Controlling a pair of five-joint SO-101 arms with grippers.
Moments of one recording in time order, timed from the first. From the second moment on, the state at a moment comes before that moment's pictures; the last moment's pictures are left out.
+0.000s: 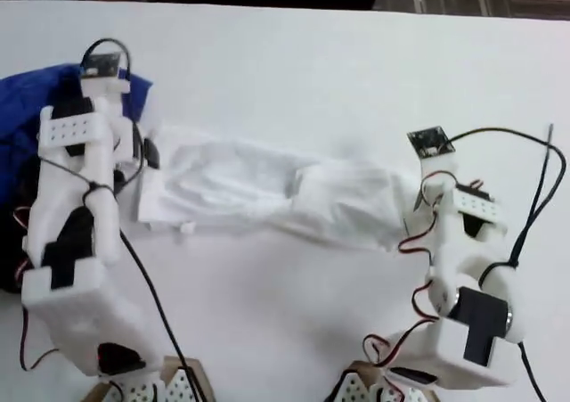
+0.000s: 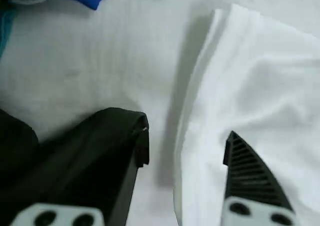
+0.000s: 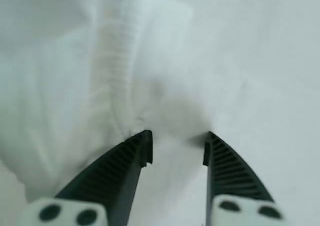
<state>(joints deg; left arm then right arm) -21.1 17.9 2.7 67.6 -1.5 16.6 0.0 44.0 41.5 35.2</state>
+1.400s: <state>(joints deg) -17.3 59.7 -54.1 101.1 -10.2 16.7 -0.5 44.9 40.0 35.1</state>
